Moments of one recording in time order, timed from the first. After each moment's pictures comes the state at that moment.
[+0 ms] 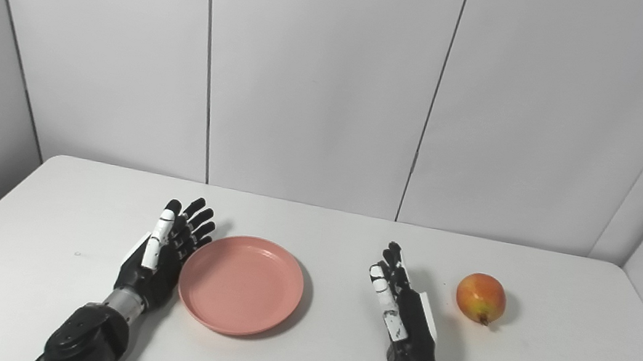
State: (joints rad) left arm -0.42 0.08 0.13 0.47 -0.33 0.04 -0.23; right arm -0.36 -0.01 0.00 0.40 0.09 -0.14 0.14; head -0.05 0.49
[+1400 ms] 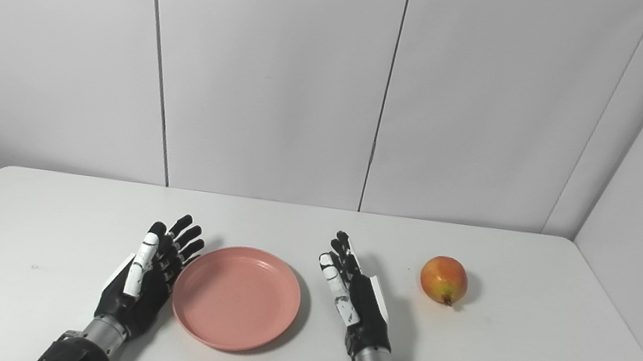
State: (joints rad) left arm -0.35 0.03 0.06 0.39 -0.30 0.00 -0.28; right arm -0.37 0.02 0.03 0.40 0.02 -0.14 0.08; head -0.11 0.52
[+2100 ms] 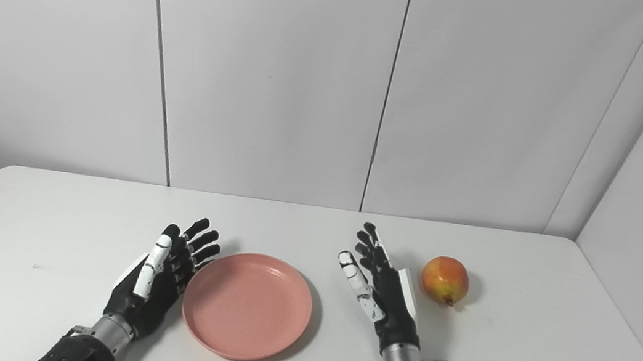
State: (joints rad) left arm -0.37 0.04 0.03 0.43 -0.27 -0.03 -0.32; right arm -0.37 -0.08 0.03 0.36 -0.19 -0.23 -0.06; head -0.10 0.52
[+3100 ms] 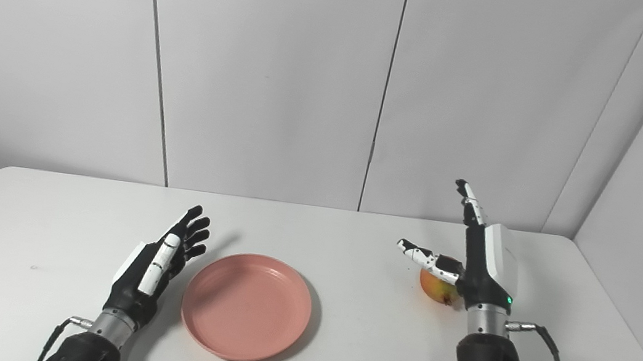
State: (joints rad) left arm -0.38 0.05 0.00 0.47 -0.06 -0.21 -0.18; right arm -0.46 -0.27 -0.03 0.36 -0.51 -0.13 -0.29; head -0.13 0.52
